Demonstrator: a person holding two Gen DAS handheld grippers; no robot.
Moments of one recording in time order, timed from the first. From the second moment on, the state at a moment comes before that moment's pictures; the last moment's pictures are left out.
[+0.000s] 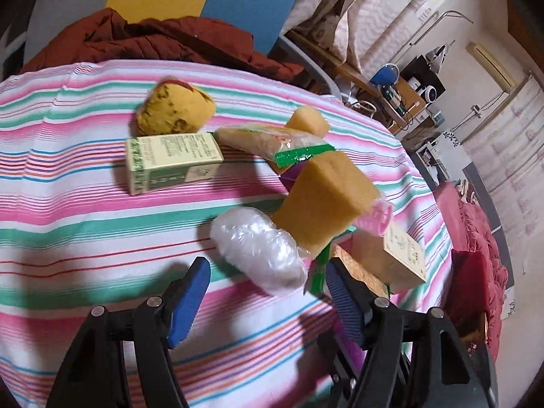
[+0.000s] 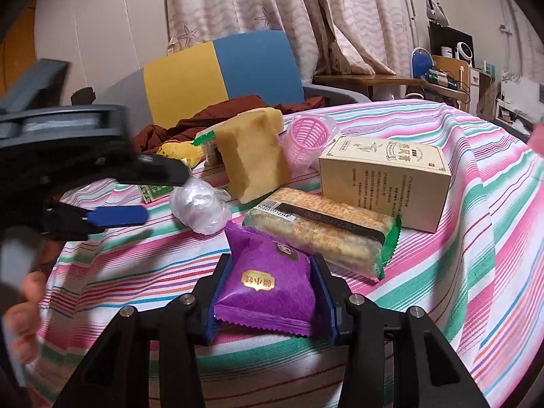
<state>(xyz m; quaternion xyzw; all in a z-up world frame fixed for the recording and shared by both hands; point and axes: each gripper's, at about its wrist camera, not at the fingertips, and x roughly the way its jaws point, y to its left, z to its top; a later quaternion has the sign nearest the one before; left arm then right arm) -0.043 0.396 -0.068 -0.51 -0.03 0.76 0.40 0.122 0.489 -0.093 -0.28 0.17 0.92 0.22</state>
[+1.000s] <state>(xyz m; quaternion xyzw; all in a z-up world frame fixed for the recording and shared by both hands) -0.040 0.352 -0.087 -0.42 -0.02 0.80 0.42 0.125 0.491 -0.093 -0.28 0.17 0.92 0.23</state>
